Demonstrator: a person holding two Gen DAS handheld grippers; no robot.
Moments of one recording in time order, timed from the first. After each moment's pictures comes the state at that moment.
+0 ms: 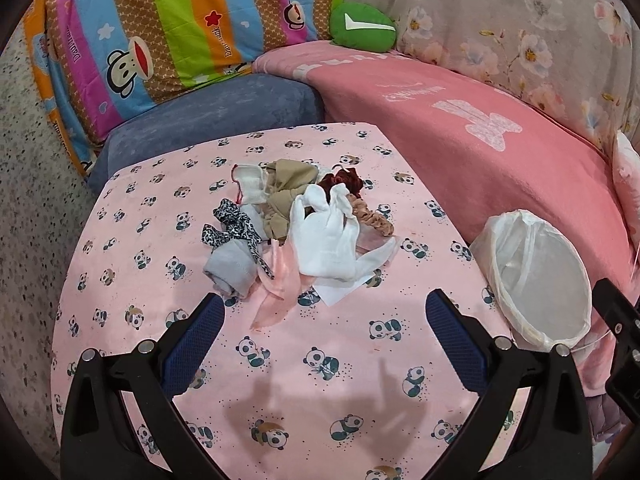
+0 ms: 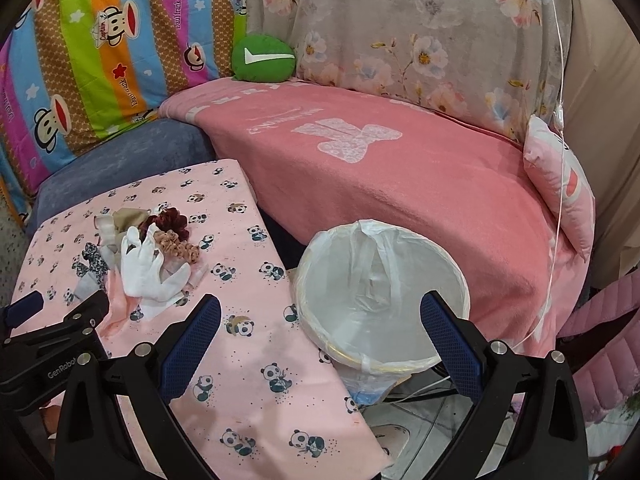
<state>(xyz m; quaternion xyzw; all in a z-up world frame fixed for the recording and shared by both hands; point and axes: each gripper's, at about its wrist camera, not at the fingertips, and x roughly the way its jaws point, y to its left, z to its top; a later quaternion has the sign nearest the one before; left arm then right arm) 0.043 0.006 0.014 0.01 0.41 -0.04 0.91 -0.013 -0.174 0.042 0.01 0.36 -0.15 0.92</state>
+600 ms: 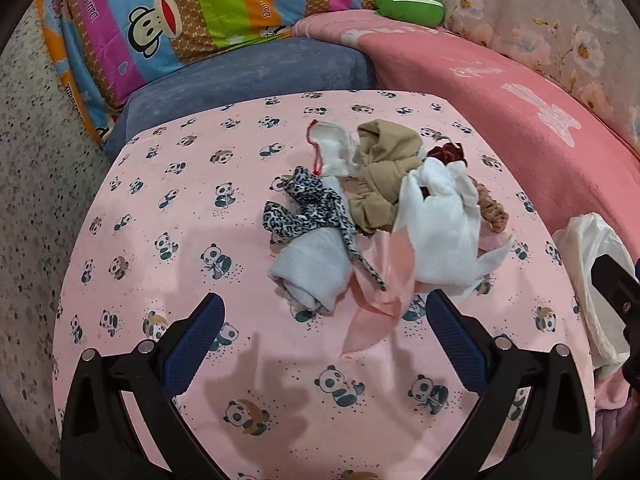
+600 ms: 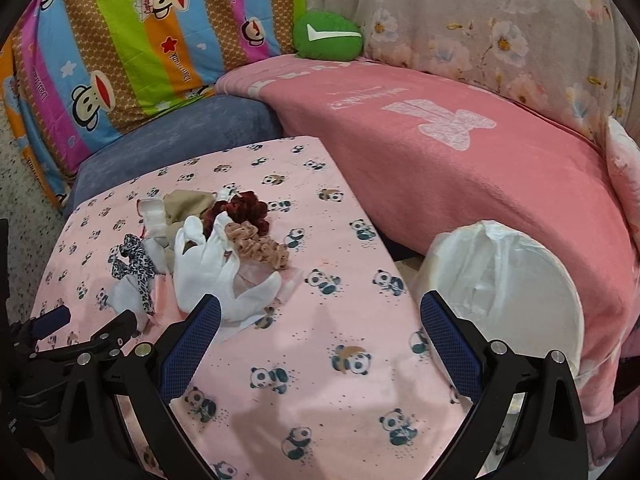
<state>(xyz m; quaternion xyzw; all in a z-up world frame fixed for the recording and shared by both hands) 0.094 0.077 -0.036 -0.01 0.46 0.01 0.89 0.080 -0.102 -0.014 0.03 0.39 -0.04 0.92</state>
